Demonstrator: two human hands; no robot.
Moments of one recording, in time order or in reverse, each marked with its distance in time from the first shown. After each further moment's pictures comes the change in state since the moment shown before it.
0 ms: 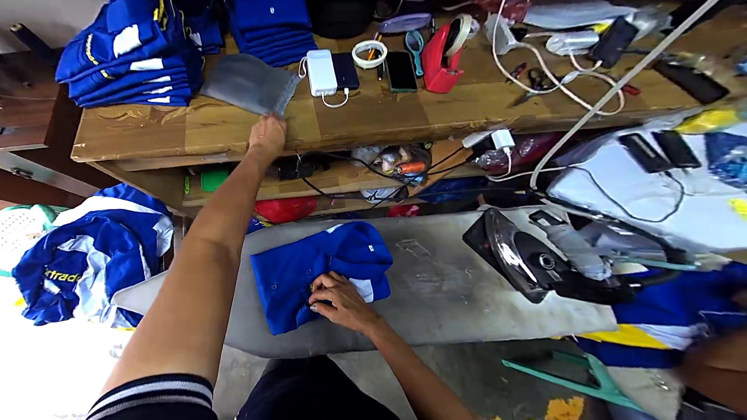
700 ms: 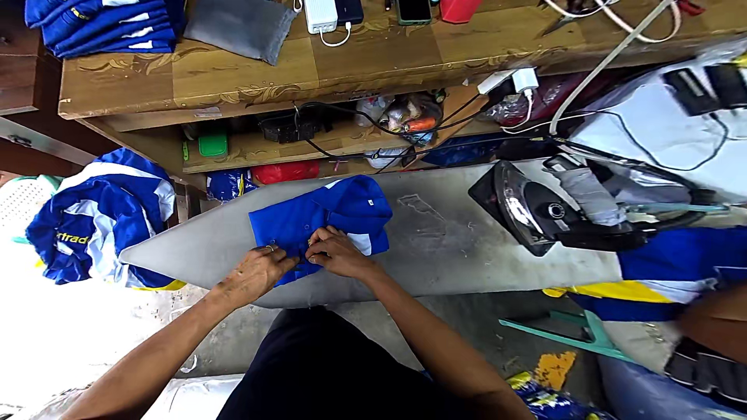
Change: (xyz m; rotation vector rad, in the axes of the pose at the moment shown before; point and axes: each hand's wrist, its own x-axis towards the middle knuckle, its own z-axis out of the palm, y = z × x) left_hand -0.346 -0.033 0.118 -0.223 -0.034 0.791; right_hand 0.008 -0.005 -0.008 0.021 -0.150 0.075
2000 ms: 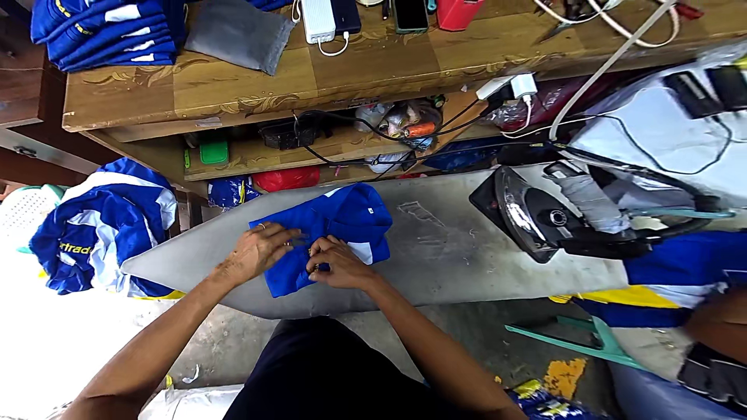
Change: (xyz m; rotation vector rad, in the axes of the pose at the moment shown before) left_hand 0.035 -0.041 -0.021 -0.146 0.118 -0.137; right_hand -0.004 0.004 0.004 -0.004 0.020 -0.065
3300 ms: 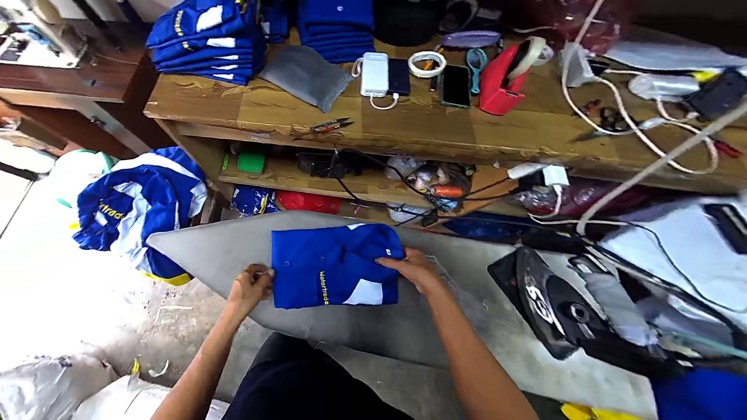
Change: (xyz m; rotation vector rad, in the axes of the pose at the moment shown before) left_hand -0.079 0.035 0.043 -0.851 0.342 -1.164; right_hand -0.021 0.071 -0.100 0.400 0.387 0.667
